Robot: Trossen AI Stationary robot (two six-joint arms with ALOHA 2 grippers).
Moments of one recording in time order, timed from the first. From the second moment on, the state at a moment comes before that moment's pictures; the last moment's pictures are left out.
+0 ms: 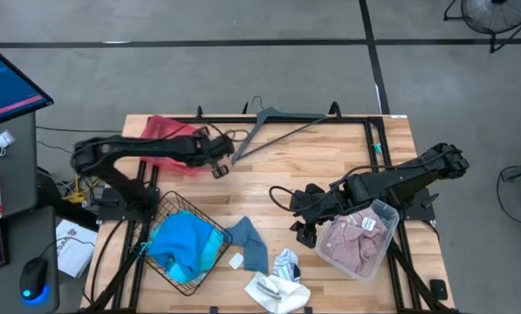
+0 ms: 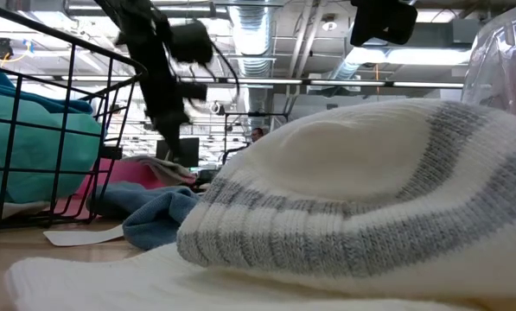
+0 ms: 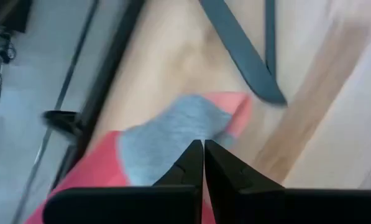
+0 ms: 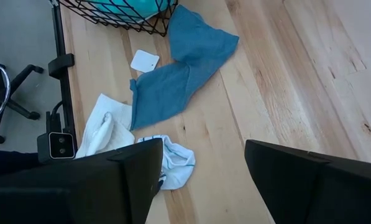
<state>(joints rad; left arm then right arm) 0.31 1.51 0.95 -0.61 -0.55 0.00 0.35 1.49 1.29 -0.75 0.11 0.65</state>
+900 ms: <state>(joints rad) 0.33 1.06 0.84 -0.59 -0.15 0.00 0.35 1.49 1.29 -0.75 0.11 0.65</state>
